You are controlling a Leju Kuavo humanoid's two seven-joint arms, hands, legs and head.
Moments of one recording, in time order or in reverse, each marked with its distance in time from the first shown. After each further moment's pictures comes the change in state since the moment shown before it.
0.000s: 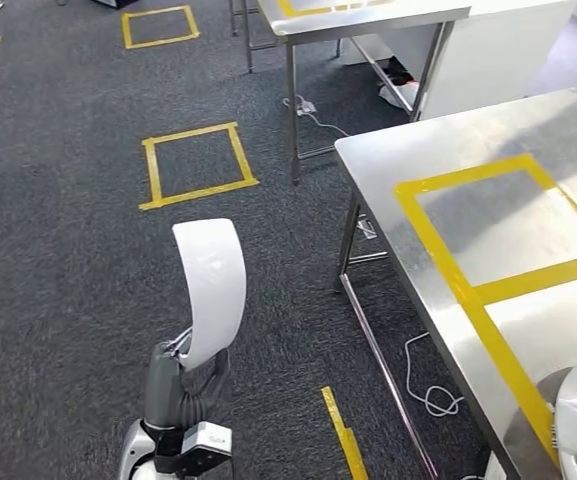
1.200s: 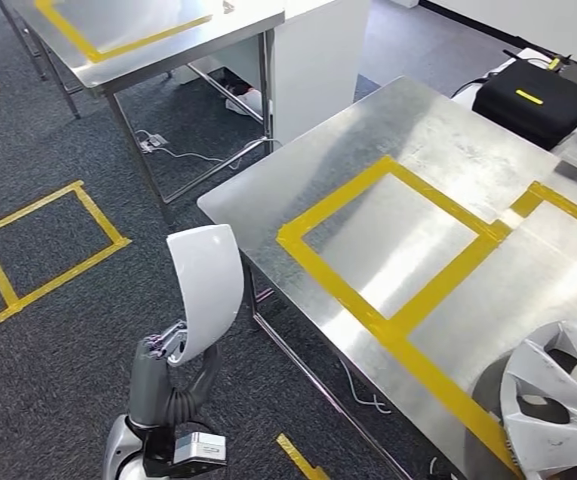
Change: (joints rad) left arm -0.006 0.021 0.021 -0.068 -0.060 0.032 -0.046; right arm 0.003 -0.004 0.028 0.000 0.071 0.004 0.013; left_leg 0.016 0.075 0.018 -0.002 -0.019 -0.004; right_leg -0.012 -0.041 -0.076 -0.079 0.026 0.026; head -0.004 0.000
